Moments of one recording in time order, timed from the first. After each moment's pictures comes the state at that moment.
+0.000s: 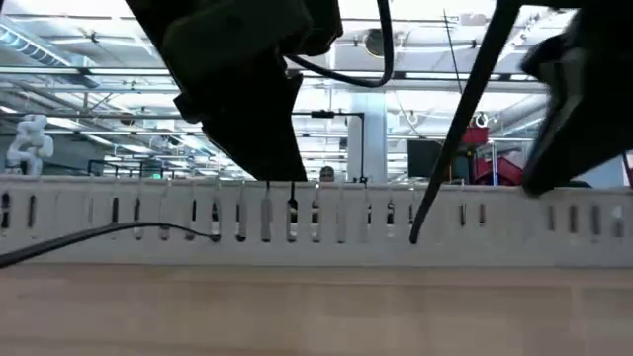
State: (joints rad) left arm -0.49 2.02 1.37 -0.53 -0.44 -0.62; right arm 0.71 1.93 1.27 -0.82 0.63 0.89
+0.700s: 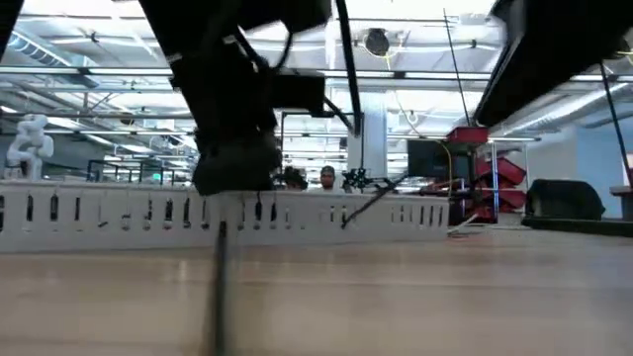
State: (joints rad) left arm -0.39 1.99 1.36 -0.79 -0.62 -0.51; right arm 0.73 1.92 1.45 -1.01 0.71 0.90
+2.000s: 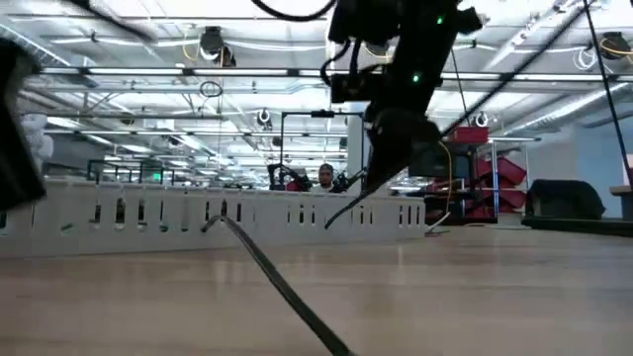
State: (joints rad) left arm -0.86 1.96 1.27 -0.90 -0.53 -1.30; right arm 0.07 1.84 1.24 -0.58 0.33 0.03
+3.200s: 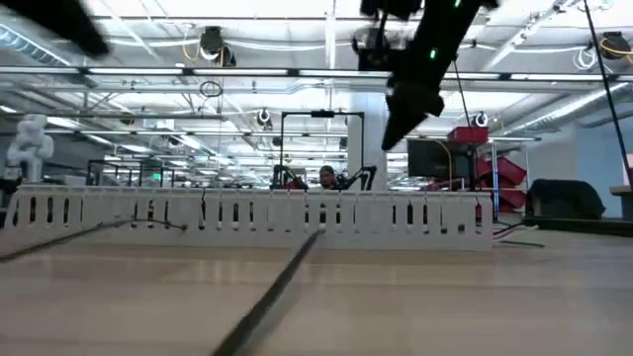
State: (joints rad) left arm -0.86 1.76 1.38 -1.41 -0.87 -1.19; right arm -0.07 1.60 1.17 -0.67 0.38 -0.01
